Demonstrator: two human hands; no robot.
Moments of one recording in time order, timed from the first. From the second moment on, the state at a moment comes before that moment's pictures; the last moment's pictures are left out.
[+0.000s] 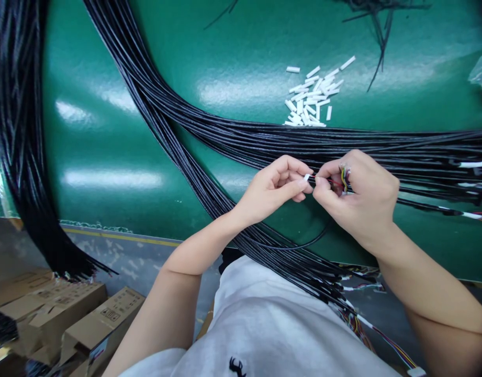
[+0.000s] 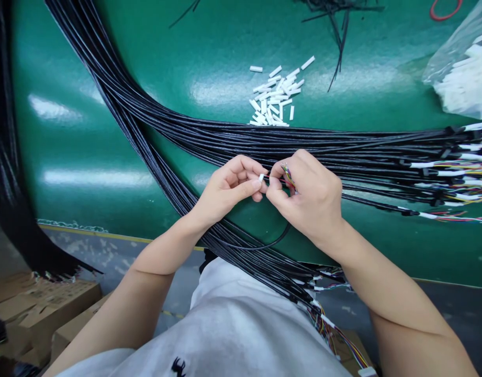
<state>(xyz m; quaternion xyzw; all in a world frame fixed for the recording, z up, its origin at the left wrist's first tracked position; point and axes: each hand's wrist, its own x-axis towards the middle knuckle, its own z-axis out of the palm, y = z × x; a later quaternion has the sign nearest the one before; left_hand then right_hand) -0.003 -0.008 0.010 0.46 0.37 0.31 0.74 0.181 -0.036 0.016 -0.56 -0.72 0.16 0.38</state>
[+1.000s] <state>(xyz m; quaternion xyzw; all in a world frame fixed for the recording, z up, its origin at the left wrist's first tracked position) -0.002 -0.001 0.010 0.46 0.42 0.35 0.70 0.201 -0.019 0.016 -0.50 -0.31 0.67 0.45</state>
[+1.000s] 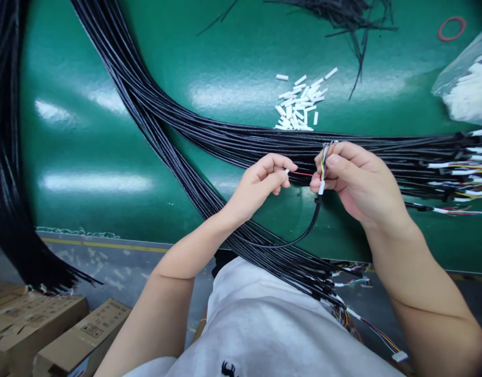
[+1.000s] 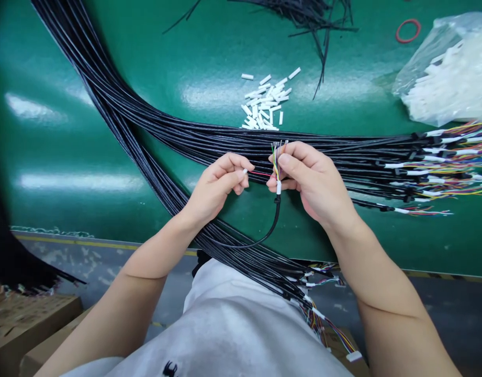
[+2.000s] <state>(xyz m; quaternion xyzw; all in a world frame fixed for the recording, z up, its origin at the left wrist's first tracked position) -0.001 -0.001 0.013 0.45 0.43 0.34 0.70 0.203 -0.020 0.019 -0.48 -0.34 0.67 0.45</state>
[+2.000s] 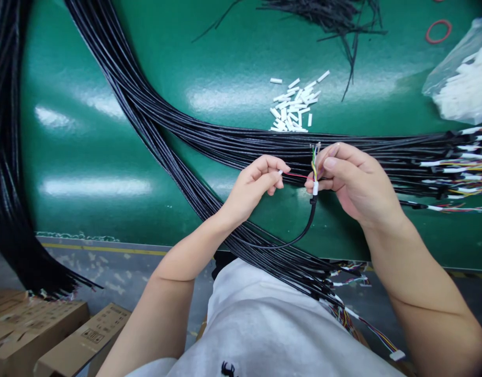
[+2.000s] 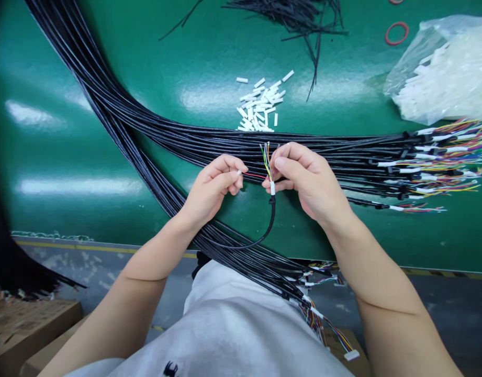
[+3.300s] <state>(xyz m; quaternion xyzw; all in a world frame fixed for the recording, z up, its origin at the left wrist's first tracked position) 0.005 -0.003 0.005 0.54 0.41 0.32 0.67 0.199 -0.023 0.015 -0.47 -0.36 0.73 0.34</state>
